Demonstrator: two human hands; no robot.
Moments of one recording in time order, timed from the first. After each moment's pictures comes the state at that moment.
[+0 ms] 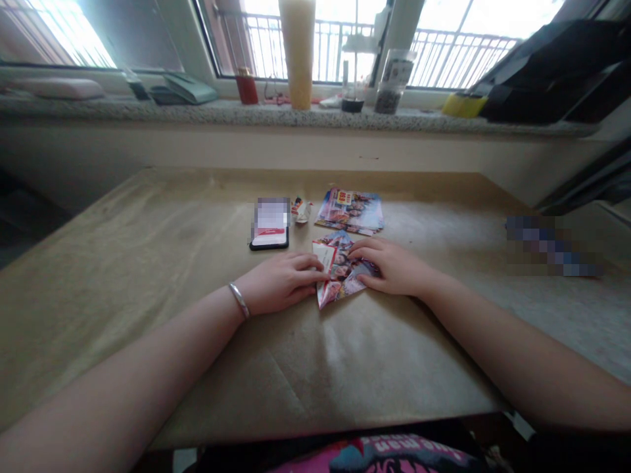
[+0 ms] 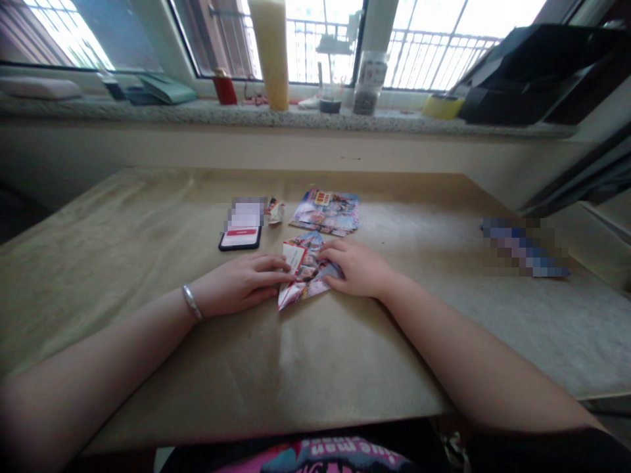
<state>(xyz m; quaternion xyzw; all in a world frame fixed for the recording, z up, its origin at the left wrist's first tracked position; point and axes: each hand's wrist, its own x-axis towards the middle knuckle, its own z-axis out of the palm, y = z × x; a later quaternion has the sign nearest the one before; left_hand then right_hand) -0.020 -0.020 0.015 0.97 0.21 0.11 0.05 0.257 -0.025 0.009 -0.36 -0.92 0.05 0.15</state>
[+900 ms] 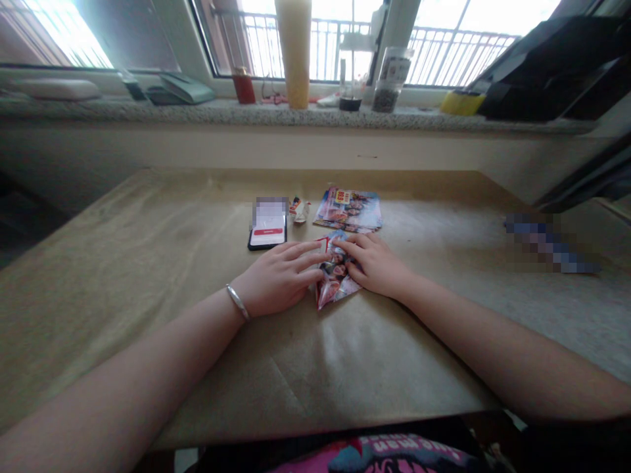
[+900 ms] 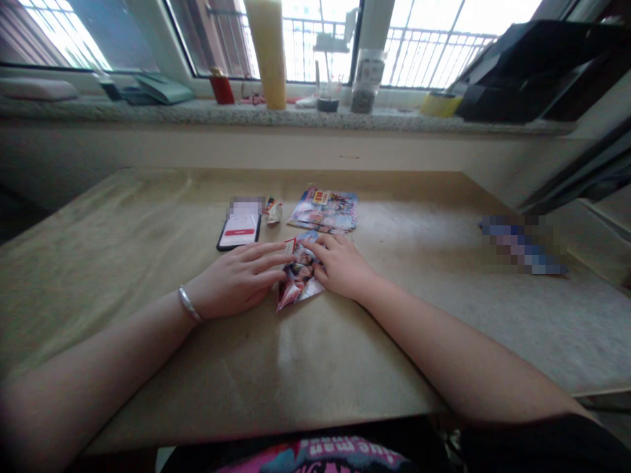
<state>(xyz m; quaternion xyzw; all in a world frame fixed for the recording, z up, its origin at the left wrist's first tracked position) -0.014 -0.028 0.024 0.97 0.19 0.11 -0.12 0.230 -0.025 -0.004 -0.46 -0.87 -0.02 0.15</state>
